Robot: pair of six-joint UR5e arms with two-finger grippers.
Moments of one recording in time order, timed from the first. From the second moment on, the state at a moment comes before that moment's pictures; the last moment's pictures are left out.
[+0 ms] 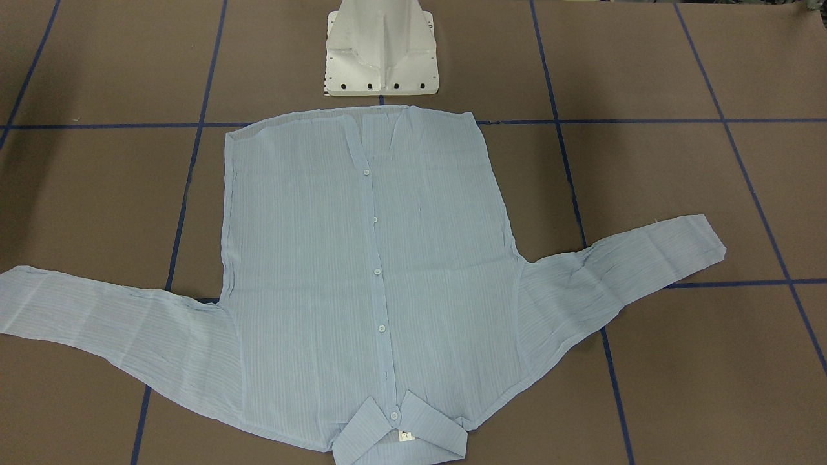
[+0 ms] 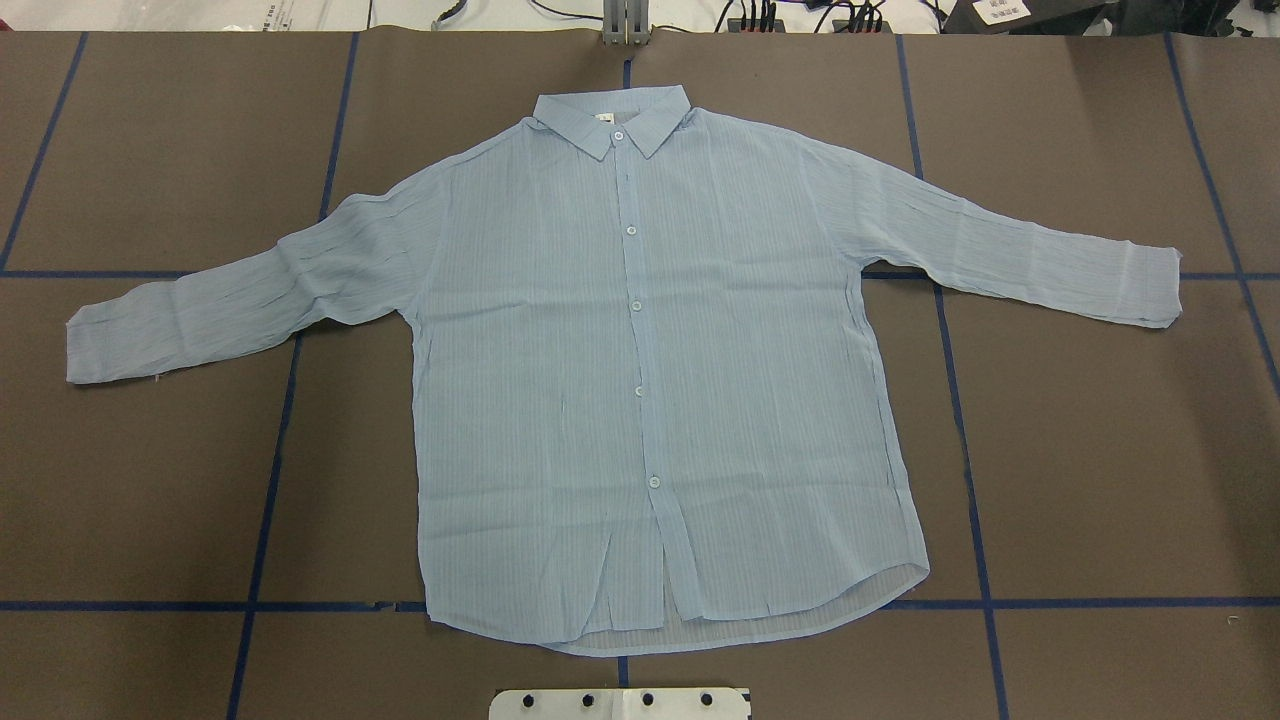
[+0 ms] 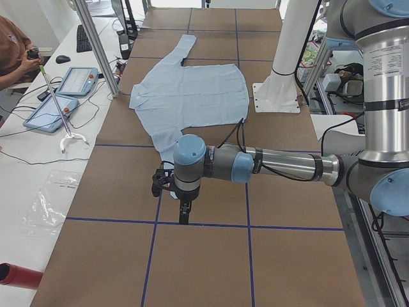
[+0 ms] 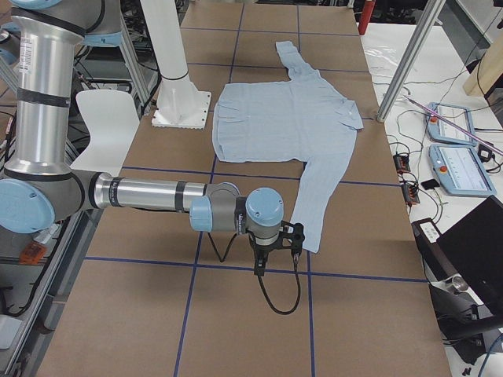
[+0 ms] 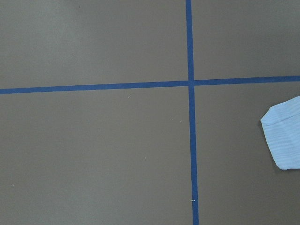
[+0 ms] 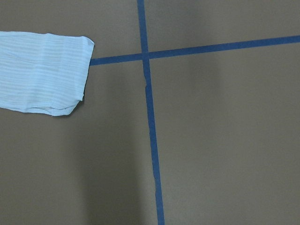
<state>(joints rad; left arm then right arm) -1.57 -1.43 -1.81 -1.61 -2.27 -0.06 1.56 -1.74 1.71 -1.49 2.39 0.15</state>
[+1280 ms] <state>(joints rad) -1.53 -1.55 -1.66 -1.97 -2.33 -0.13 1.31 -1.46 1.27 -0.88 2.30 0.35</state>
